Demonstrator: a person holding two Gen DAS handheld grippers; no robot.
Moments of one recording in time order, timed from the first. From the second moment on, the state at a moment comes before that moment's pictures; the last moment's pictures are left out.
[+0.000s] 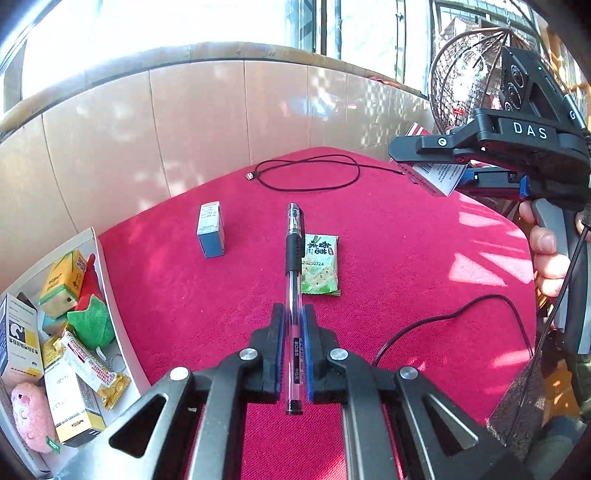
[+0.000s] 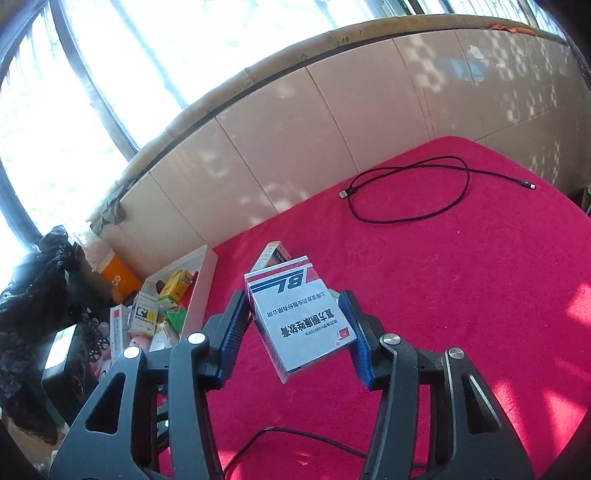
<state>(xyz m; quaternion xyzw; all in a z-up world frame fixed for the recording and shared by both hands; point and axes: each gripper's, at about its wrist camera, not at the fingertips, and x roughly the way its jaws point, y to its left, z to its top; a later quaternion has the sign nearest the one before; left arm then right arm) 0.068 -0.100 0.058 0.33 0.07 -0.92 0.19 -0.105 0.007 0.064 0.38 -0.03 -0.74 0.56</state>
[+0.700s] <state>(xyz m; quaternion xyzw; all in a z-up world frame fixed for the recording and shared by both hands) 0.129 -0.124 0.096 0.25 0.11 -0.93 0.25 -0.055 -0.021 0.082 0.36 0.04 -0.73 0.59</state>
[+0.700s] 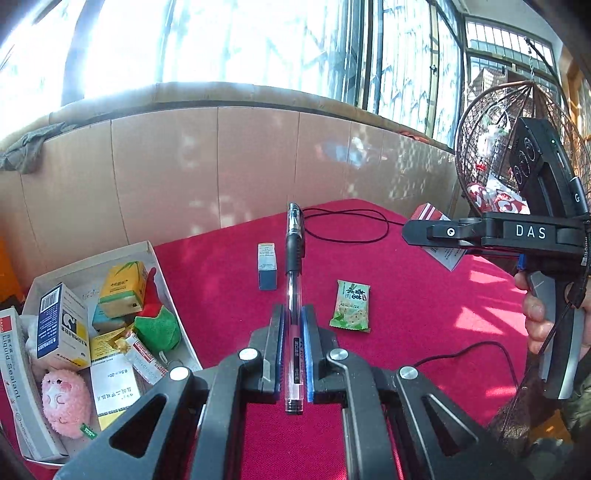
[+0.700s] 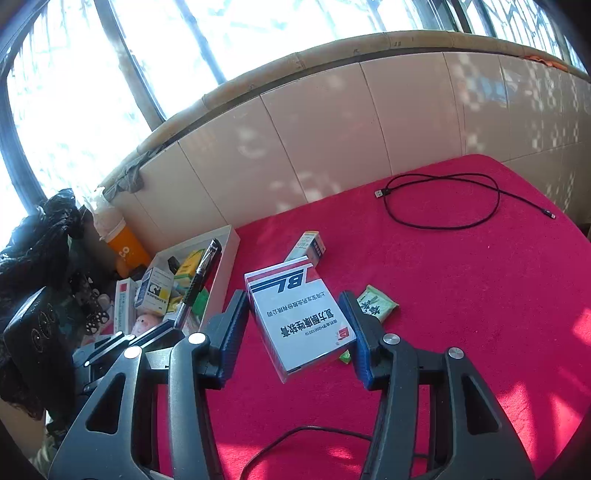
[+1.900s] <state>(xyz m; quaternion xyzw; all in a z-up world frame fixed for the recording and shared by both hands) 0.270 -0.340 0.107 0.20 0.21 -0.84 0.46 0.143 -0.220 0.046 0.30 0.28 -0.62 0.67</state>
